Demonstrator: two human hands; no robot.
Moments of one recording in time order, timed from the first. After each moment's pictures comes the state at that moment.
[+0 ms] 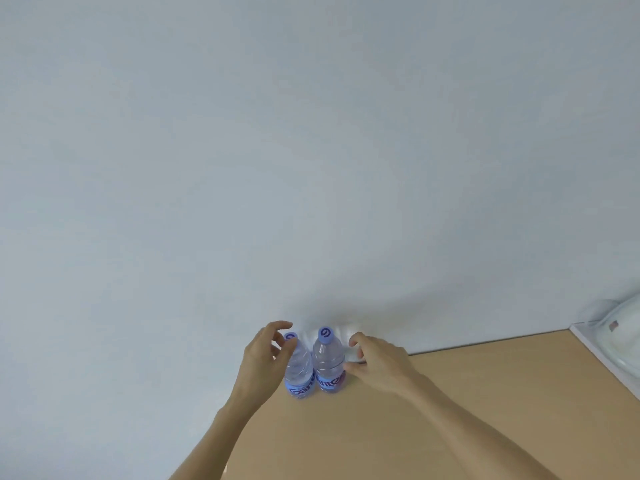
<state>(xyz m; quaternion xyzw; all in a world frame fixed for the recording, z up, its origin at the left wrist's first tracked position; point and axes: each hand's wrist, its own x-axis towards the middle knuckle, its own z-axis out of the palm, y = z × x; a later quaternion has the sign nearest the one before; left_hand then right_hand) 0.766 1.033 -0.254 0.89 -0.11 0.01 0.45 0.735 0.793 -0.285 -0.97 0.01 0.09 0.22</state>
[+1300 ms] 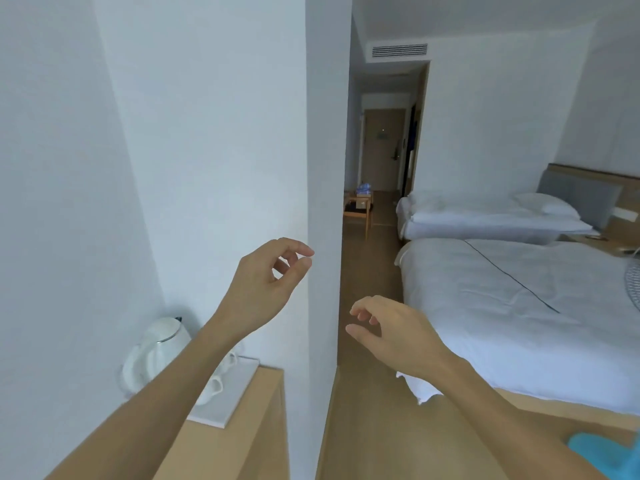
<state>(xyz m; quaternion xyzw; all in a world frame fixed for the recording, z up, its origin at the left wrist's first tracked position) 0.338 0.499 -0.004 0.46 -0.72 -0.11 0.51 0.102 0.471 -0.073 -0.84 0.48 -0.26 0.00</state>
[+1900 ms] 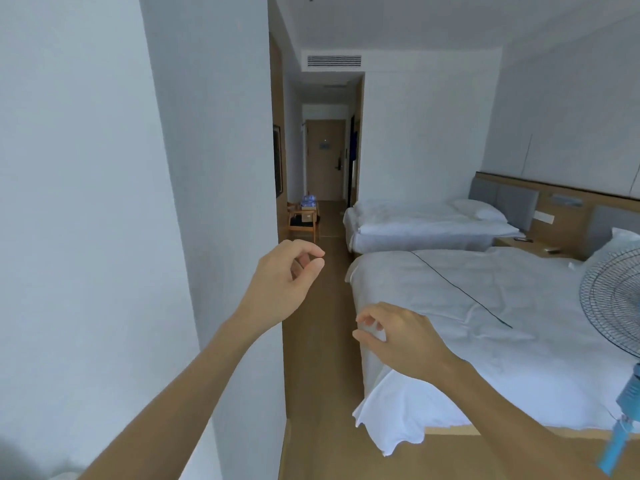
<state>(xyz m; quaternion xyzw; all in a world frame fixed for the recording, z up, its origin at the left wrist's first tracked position) 0.203 0.183 -0.008 0.40 -0.78 -0.08 0.48 -0.024 0.214 -0.077 -0.78 0.58 -0.23 -0.04</state>
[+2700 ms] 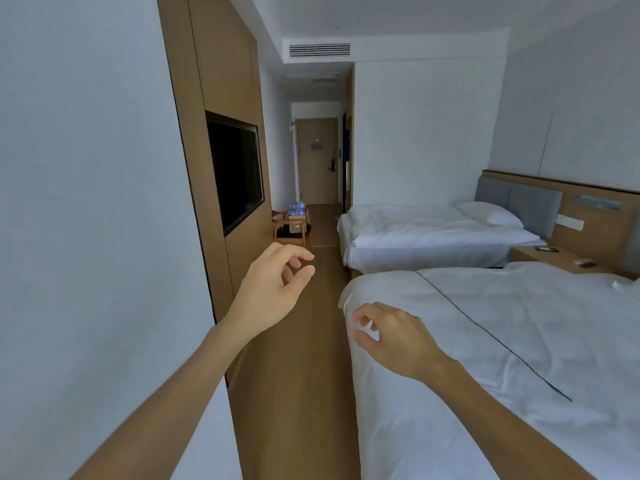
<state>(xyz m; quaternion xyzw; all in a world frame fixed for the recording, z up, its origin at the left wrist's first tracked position) 0.061 -0.260 -0.007 0.41 -0.79 -0.05 0.46 -0.172 -0.240 -0.090 -0.77 0.59 -0.25 -0.03</state>
